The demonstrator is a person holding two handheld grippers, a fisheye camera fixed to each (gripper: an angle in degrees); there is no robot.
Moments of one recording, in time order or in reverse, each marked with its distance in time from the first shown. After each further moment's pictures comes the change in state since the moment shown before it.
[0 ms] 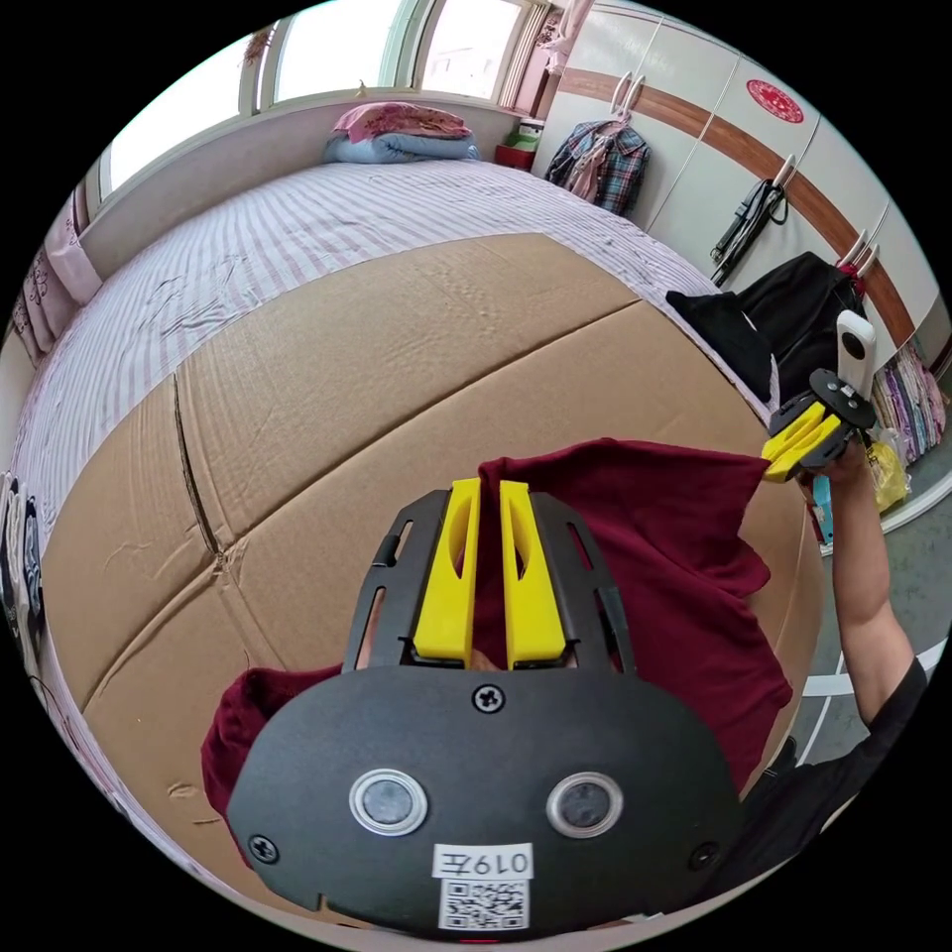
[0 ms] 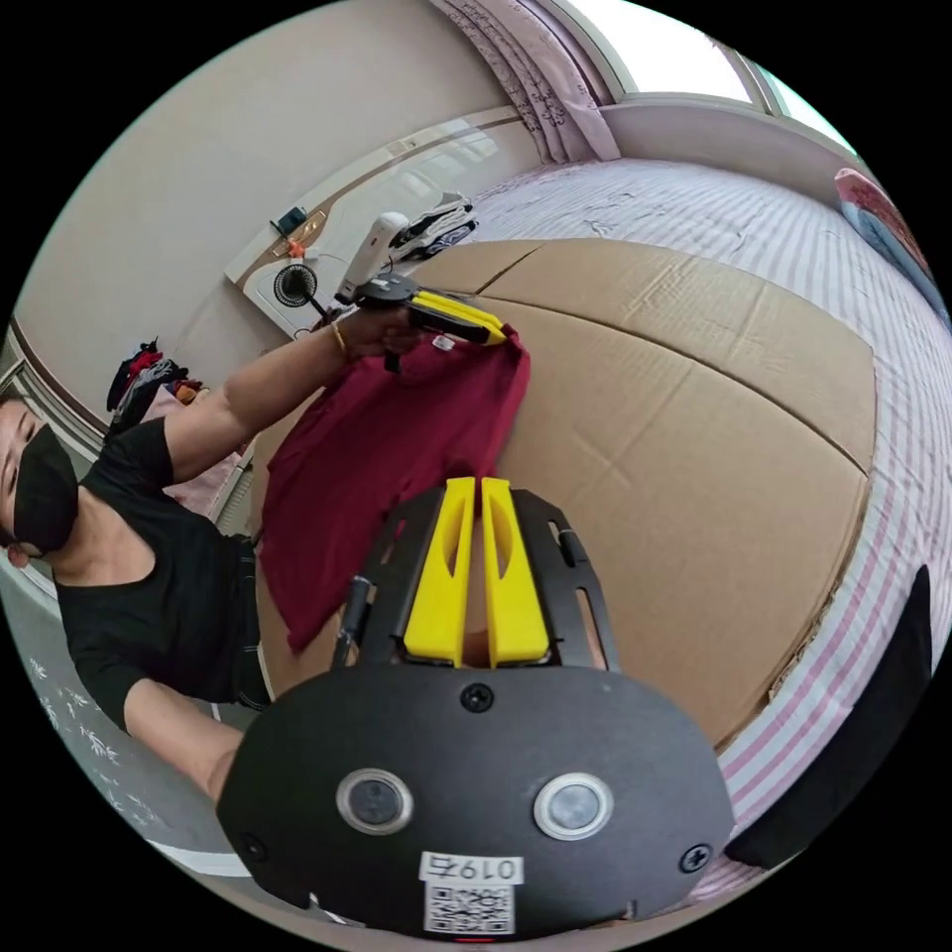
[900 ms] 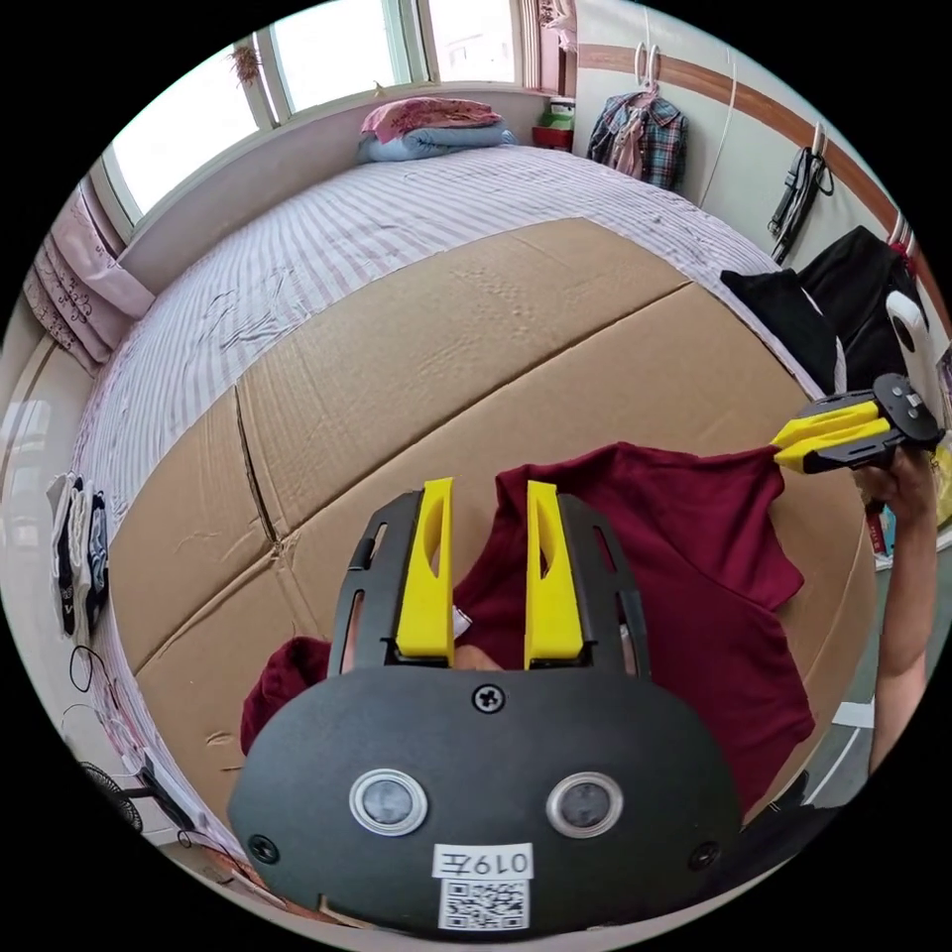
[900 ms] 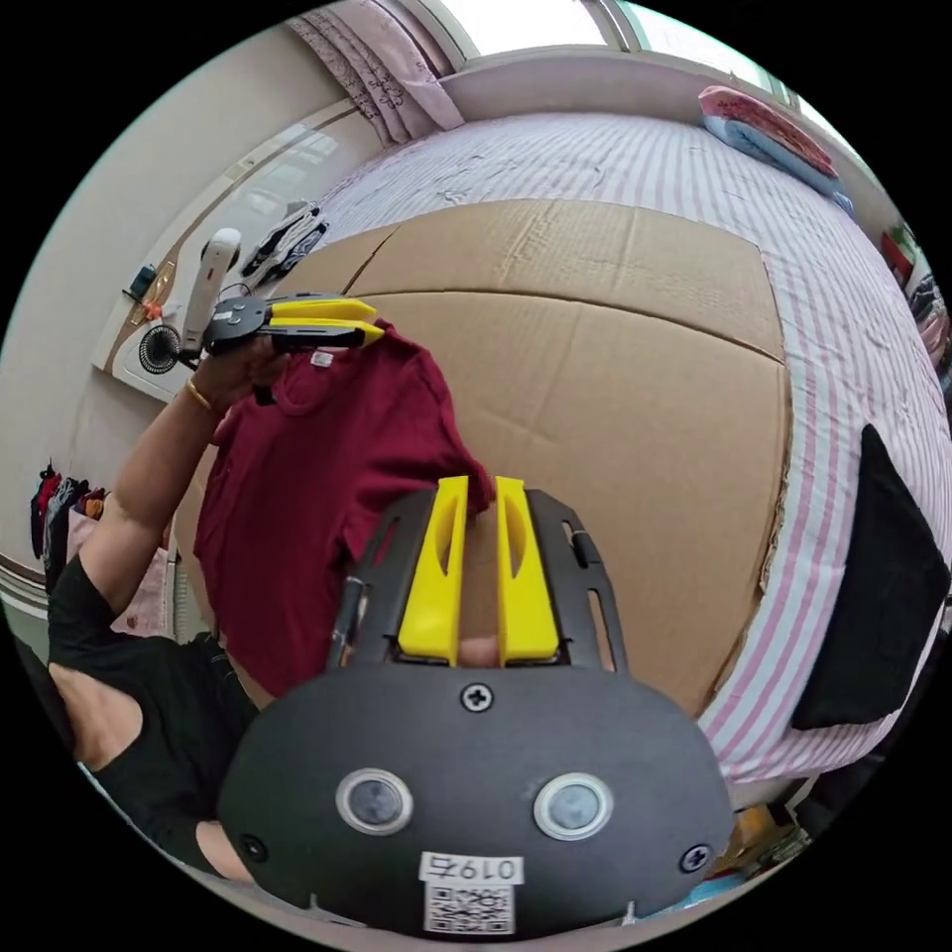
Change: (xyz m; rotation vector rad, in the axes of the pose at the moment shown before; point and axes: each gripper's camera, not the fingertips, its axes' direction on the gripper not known) left arm -0.021 -0.034 -0.113 -0.065 -0.242 -0.037; right arm 0.031 0.018 0.139 -0.041 0.278 0.322
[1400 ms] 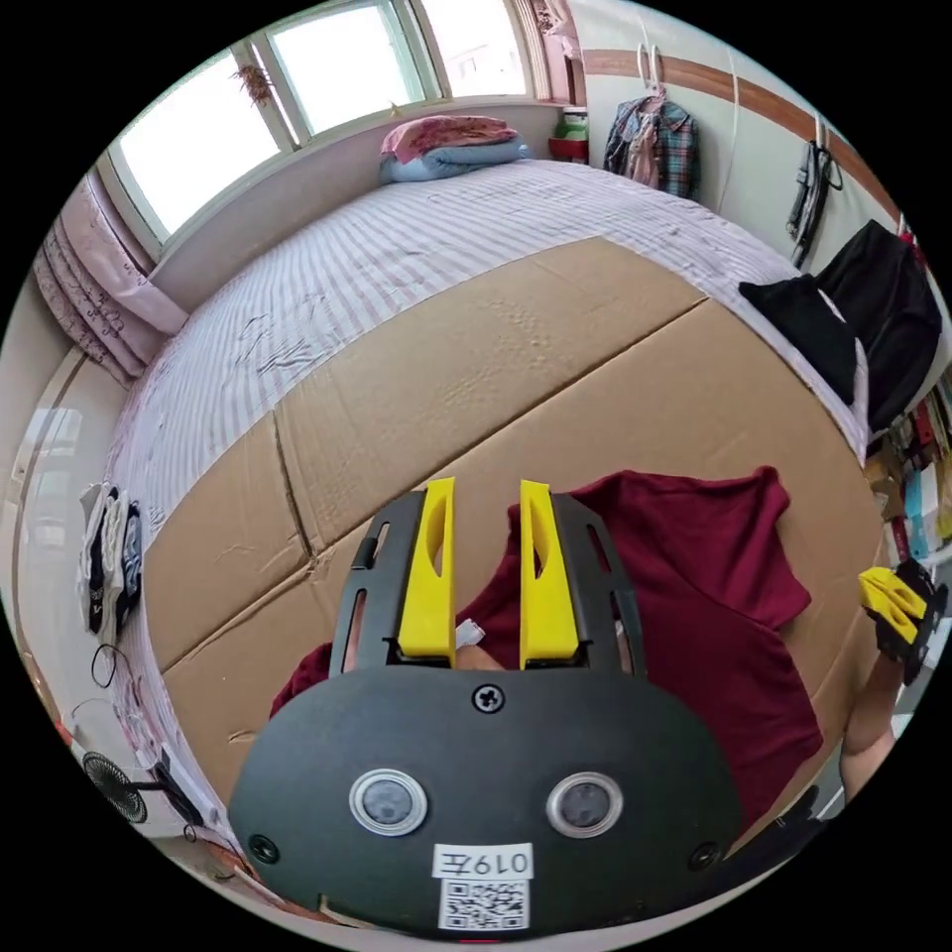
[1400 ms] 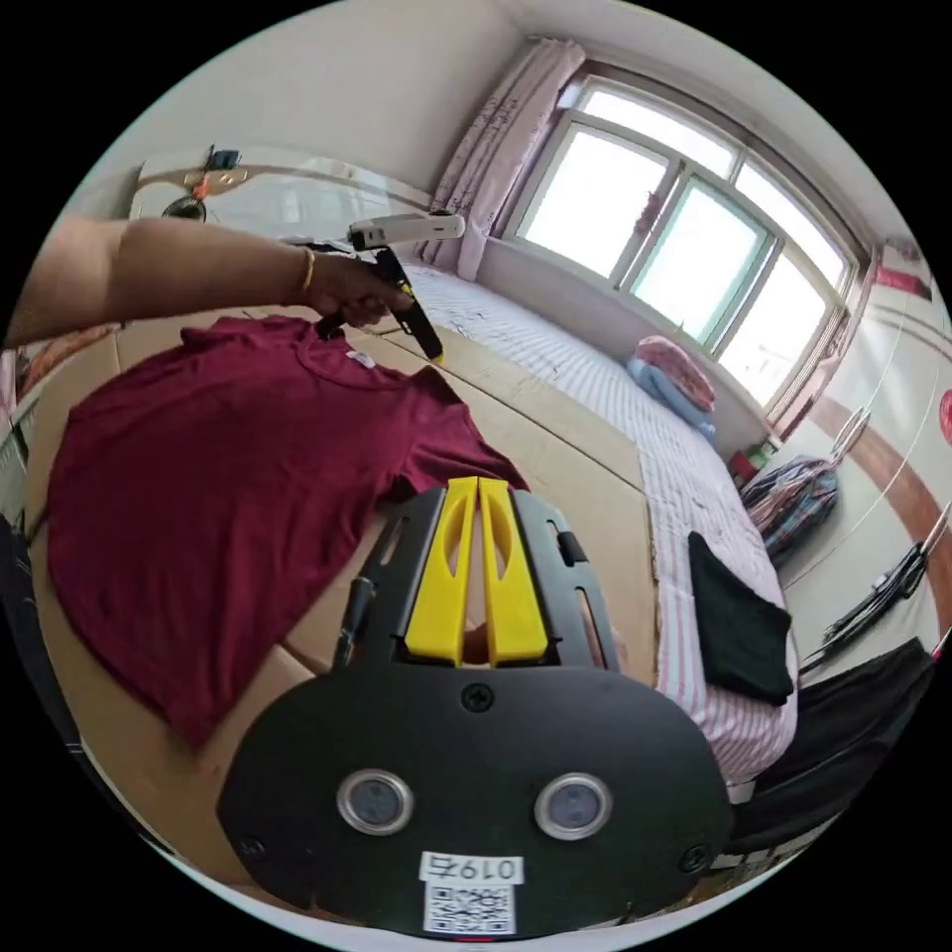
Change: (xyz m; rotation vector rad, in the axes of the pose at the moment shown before) left arm -0.009 -0.052 -0.060 0.097 0.078 0.126; right arm -0.202 0.227 0.124 0.487 0.634 -0.424
